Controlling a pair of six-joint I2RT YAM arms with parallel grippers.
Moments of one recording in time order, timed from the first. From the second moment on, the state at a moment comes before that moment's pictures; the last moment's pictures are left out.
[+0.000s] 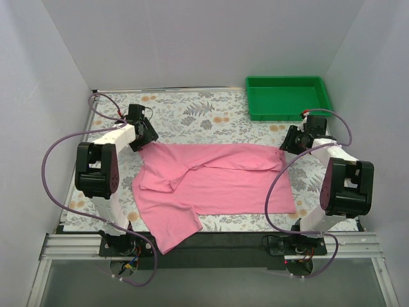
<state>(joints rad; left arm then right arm) -0.10 1.85 1.25 -0.44 -0.16 -0.63 -0.11 1.60 0.95 -0.26 -0.24 0.22</state>
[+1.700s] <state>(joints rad) 0.06 1.91 1.28 -0.40 -0.09 -0.64 -0.25 1.78 1.04 -0.21 -0.42 0.25</state>
